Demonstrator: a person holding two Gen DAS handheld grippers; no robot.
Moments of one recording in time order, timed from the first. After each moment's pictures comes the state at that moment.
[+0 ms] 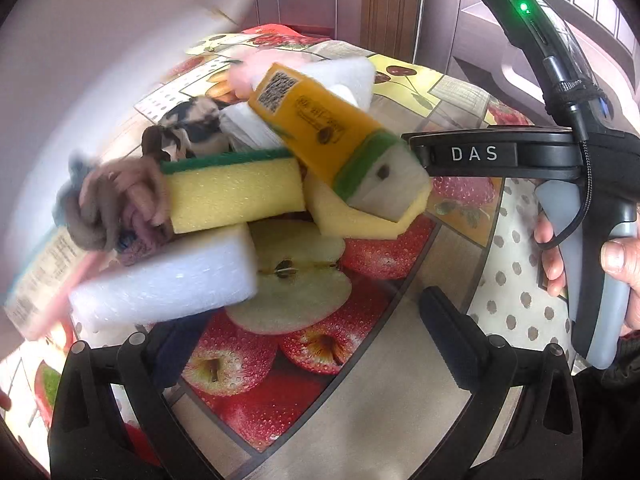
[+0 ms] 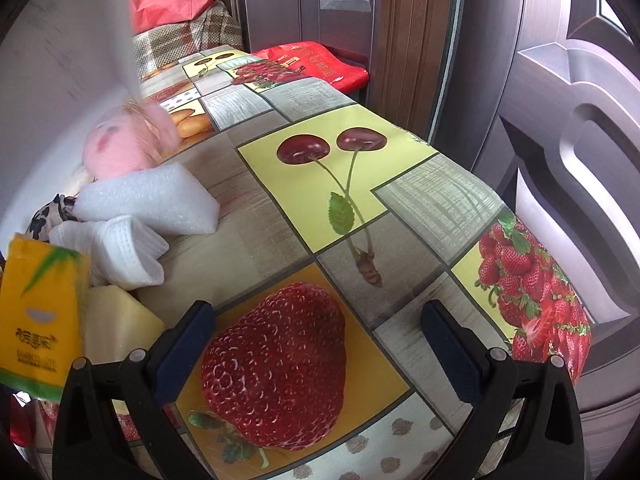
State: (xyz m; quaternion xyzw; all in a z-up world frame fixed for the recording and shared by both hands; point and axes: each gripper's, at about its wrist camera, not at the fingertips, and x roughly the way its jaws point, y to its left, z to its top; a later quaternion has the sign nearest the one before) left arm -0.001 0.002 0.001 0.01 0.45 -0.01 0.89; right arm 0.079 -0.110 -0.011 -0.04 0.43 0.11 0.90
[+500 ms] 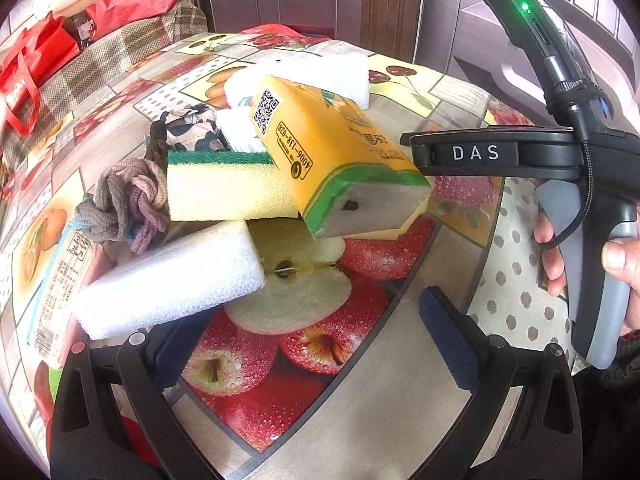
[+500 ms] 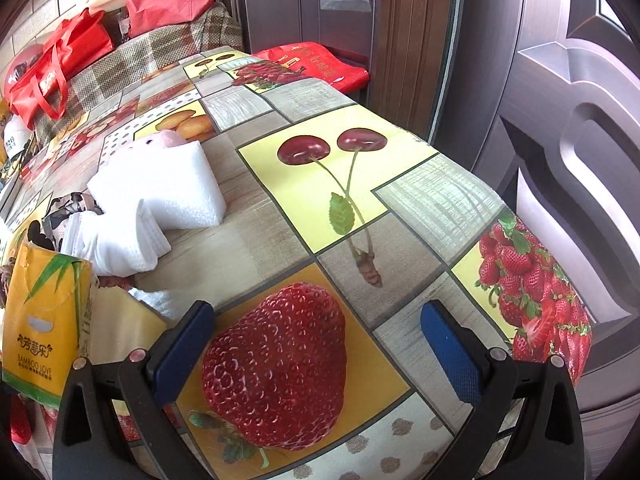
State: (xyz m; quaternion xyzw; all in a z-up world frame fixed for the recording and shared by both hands) left arm -0.001 0.003 0.001 0.01 0.45 -0.01 0.89; right arm 0.079 -0.108 -0.011 -0.04 0.43 0.11 0.90
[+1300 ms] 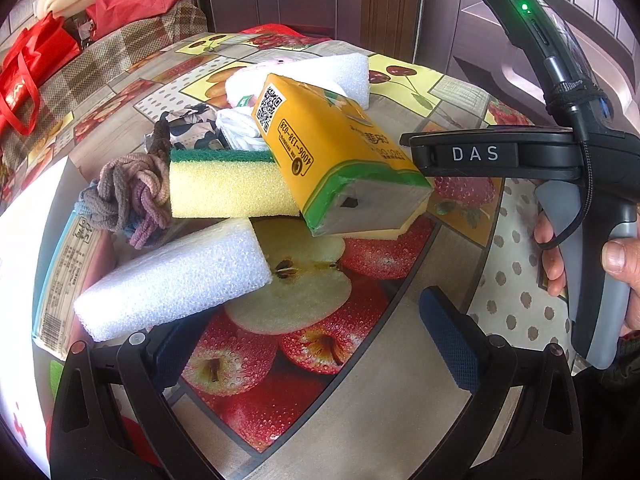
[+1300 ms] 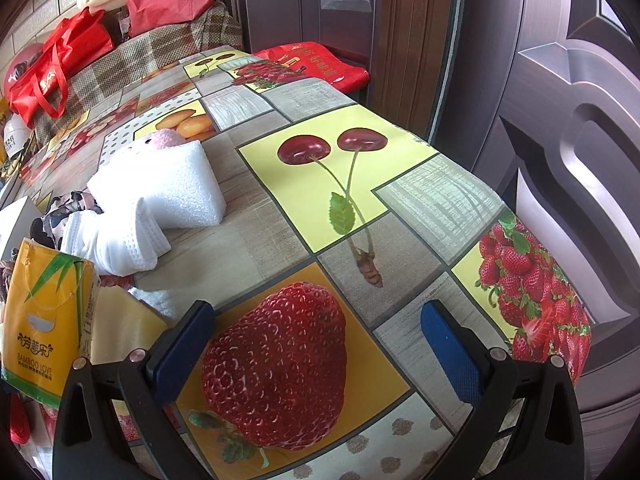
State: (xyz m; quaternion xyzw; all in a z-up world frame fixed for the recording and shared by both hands) left arm -0.001 0.003 0.001 0.01 0.45 -0.01 0.89; right arm 0.078 -0.107 -0.011 -0.05 0.43 0.11 0.90
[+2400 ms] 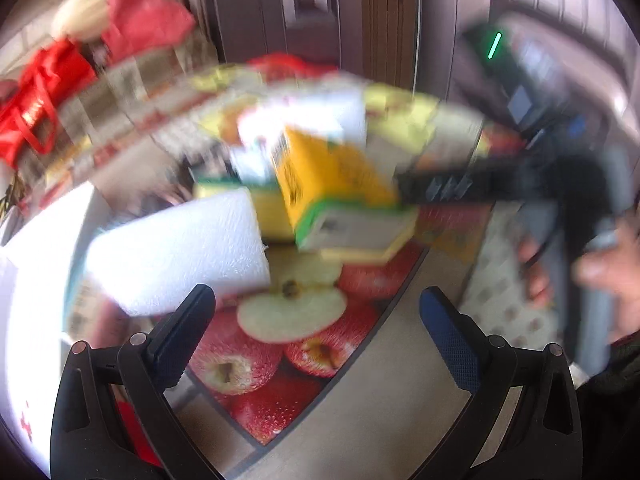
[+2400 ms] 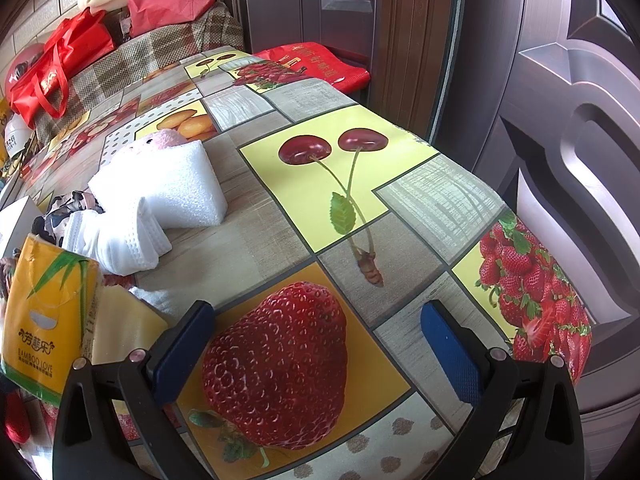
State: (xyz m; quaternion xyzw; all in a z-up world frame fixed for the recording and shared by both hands) left arm -0.027 -0.003 0.029 0.01 0.37 0.00 0.93; right arm 0.077 -0.106 -0.010 -0.05 0.42 0.12 0.90
